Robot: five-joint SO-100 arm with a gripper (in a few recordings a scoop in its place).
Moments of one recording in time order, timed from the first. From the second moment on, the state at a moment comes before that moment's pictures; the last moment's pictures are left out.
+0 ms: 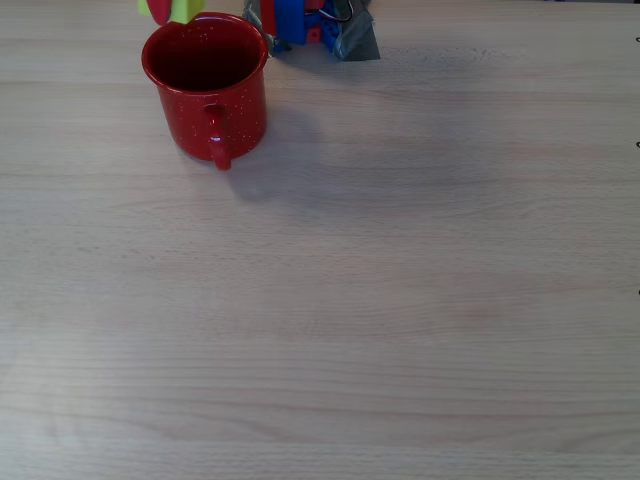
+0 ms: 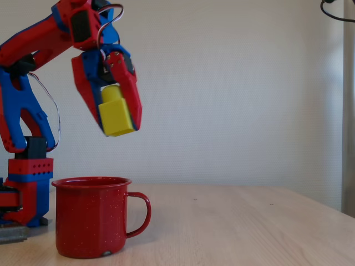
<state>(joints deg) 27.2 118.6 91.3 98.3 -14.0</state>
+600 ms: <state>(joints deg) 35.6 126.6 104.3 98.2 -39.9</state>
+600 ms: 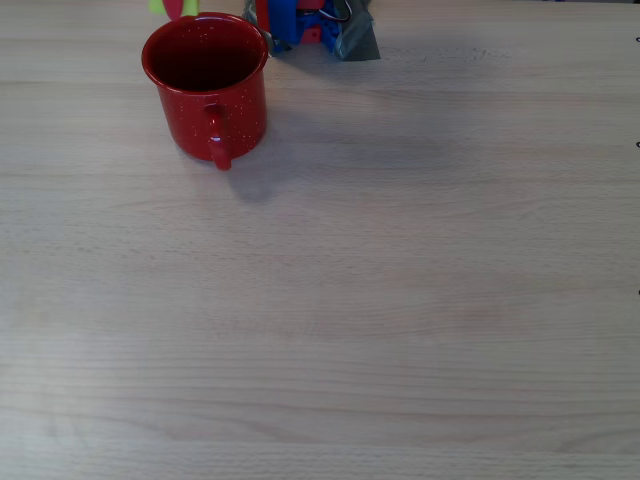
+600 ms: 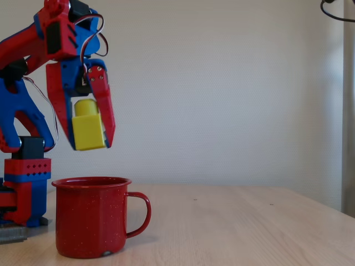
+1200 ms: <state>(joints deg) 31.3 126.7 110.1 98.2 -44.6</state>
